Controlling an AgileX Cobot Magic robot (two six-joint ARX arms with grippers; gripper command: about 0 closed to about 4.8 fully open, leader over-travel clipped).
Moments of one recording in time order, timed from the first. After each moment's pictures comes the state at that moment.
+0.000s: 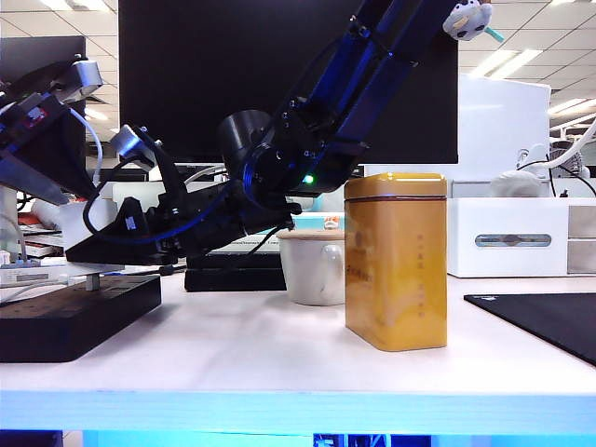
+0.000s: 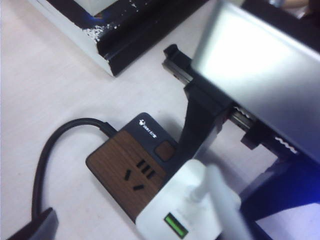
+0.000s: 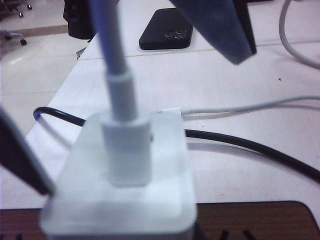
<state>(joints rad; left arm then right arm) 0.00 1.47 1.04 -0.47 0.55 0.59 0.70 2.38 1.67 0.23 -0.85 -0.30</state>
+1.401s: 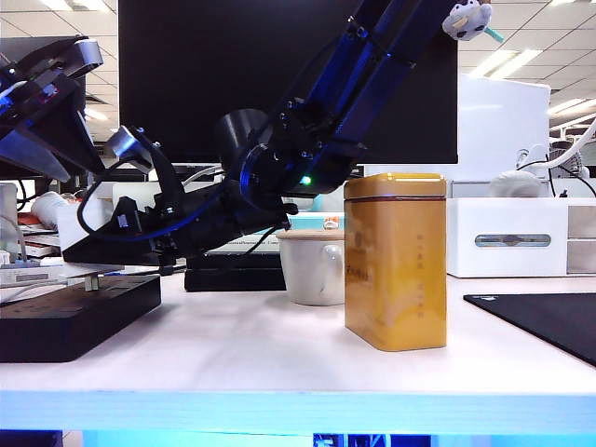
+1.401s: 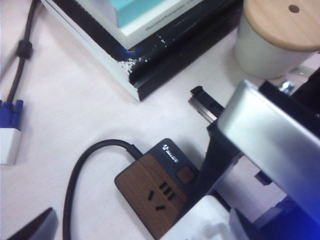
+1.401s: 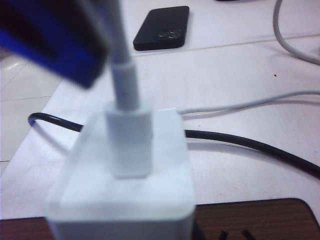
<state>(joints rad) 0.00 1.47 1.11 -0.47 0.53 0.51 0.70 2.38 1.67 0.26 -0.80 -0.24</state>
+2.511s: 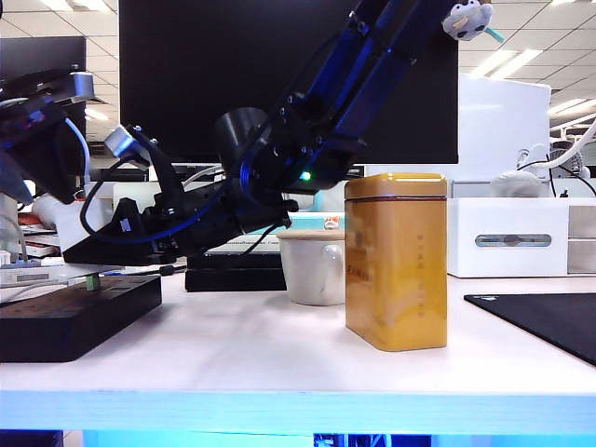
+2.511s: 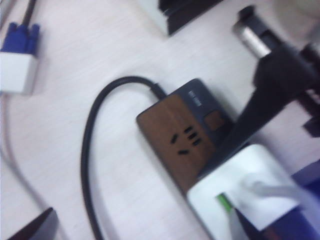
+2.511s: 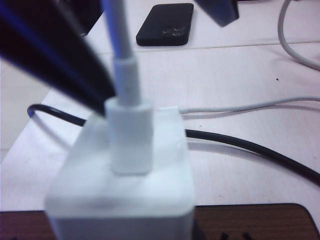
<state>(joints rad) -0.01 1.48 1.12 -0.59 0.35 0.52 0.70 2.37 1.68 0.22 -0.81 -0.32</state>
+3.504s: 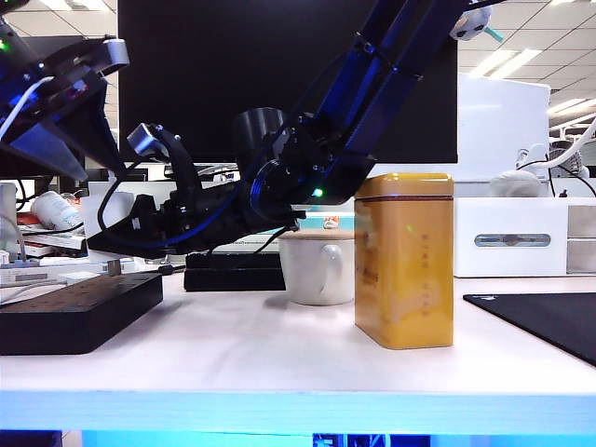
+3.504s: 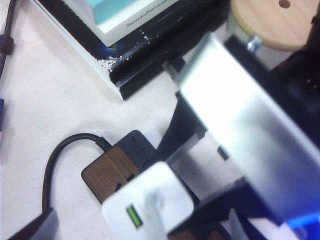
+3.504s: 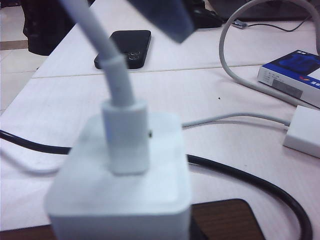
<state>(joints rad) -0.10 1.47 1.15 -0.52 0.43 0.45 0.68 2.39 1.66 0.46 -0.76 -0.20</state>
